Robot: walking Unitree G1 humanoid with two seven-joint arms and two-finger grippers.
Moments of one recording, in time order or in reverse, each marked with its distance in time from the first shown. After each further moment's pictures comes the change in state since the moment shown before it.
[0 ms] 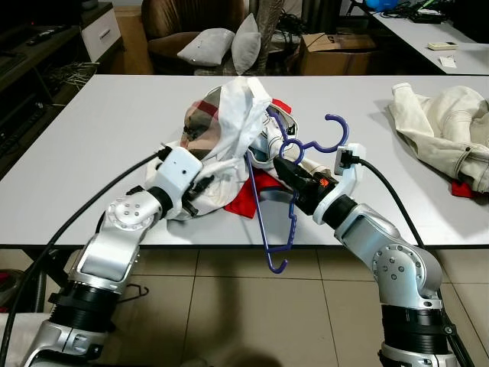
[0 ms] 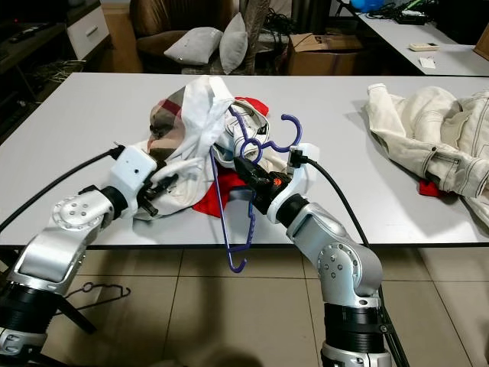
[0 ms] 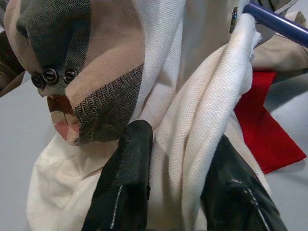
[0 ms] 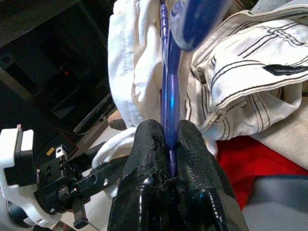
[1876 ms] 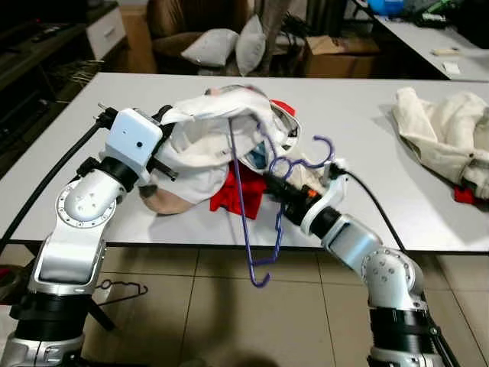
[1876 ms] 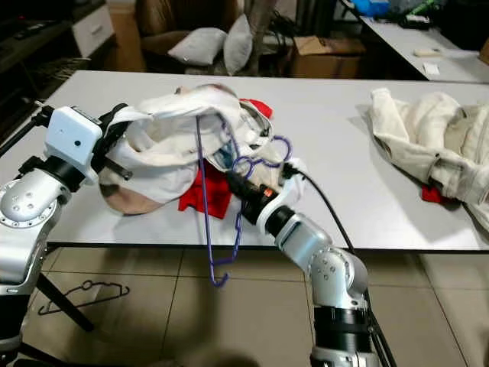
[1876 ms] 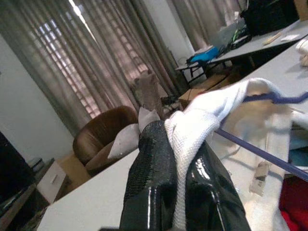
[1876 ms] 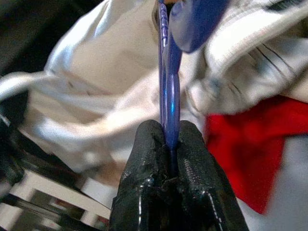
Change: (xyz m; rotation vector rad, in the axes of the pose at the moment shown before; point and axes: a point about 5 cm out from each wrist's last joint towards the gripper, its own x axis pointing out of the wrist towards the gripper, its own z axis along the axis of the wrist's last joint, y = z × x) left arm -0.042 0.035 0.052 0.170 -0.361 0.259; right arm 0.011 -0.001 -0.023 0.265 0.040 -0.004
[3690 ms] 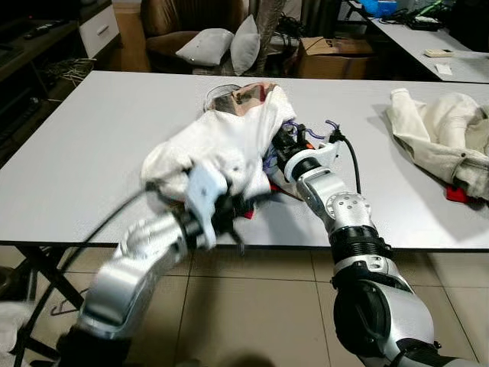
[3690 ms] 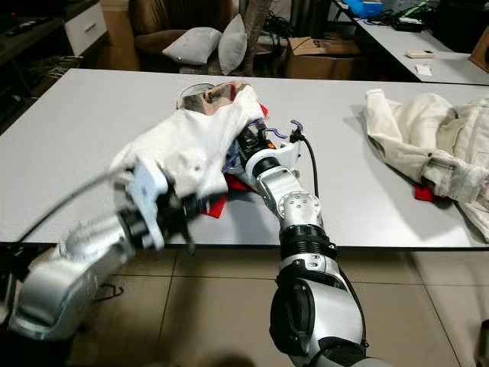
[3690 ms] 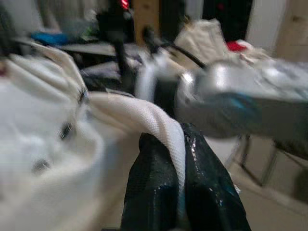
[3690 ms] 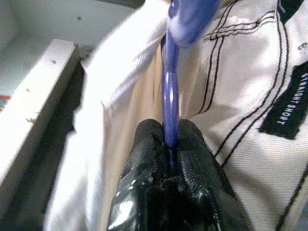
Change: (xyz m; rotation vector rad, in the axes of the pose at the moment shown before) left arm -0.005 -0.099 0.017 -0.532 0.015 -0.520; right arm 0.078 -0.012 0.035 0.481 -0.236 -0.131
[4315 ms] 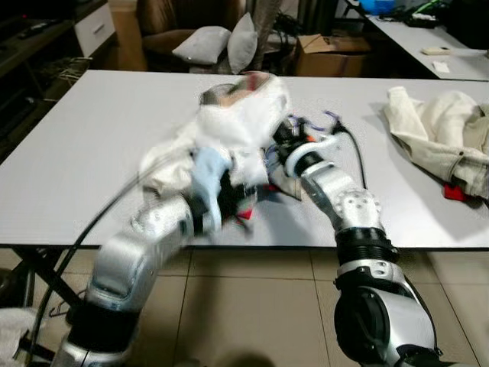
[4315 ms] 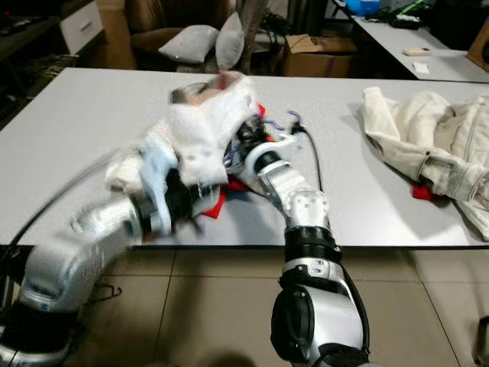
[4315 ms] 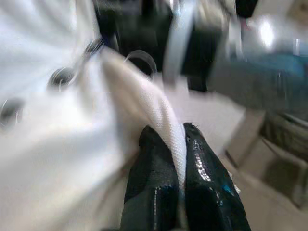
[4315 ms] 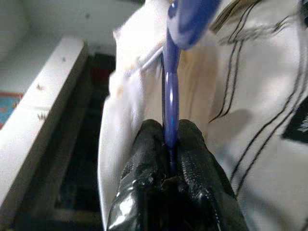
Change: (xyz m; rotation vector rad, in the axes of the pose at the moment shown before) left arm 0.013 0.003 -0.014 -0.177 0.176 -0.028; right arm -0.007 0.013 0.010 0.058 -0.004 0.039
